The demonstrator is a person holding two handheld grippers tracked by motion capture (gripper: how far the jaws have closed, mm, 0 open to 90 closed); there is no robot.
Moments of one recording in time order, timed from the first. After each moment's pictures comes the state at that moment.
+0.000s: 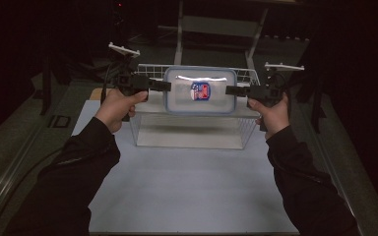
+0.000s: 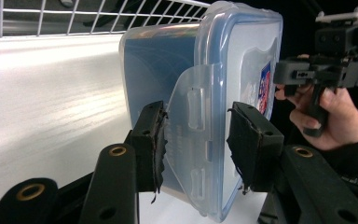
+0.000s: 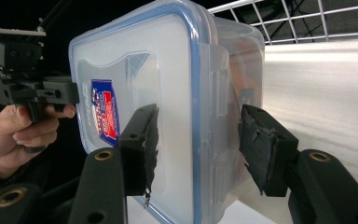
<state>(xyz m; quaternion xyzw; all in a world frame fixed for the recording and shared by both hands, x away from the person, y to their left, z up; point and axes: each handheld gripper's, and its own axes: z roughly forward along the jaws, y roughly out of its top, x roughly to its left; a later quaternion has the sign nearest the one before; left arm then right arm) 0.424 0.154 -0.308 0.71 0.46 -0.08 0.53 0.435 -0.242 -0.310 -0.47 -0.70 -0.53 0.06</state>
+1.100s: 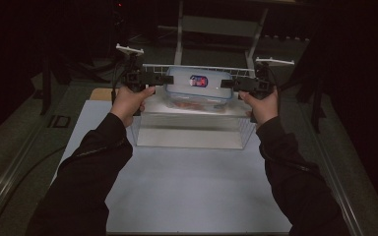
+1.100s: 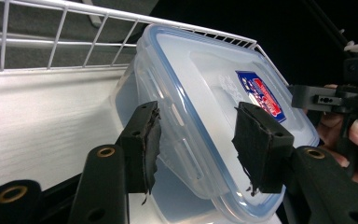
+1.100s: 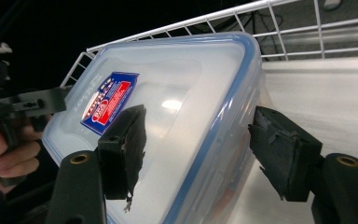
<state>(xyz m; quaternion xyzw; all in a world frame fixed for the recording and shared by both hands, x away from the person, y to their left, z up) 0.450 0.145 -0.325 0.68 0.49 -0.03 0.55 0.462 -0.224 -0.314 -0.52 -0.69 -0.50 0.00</state>
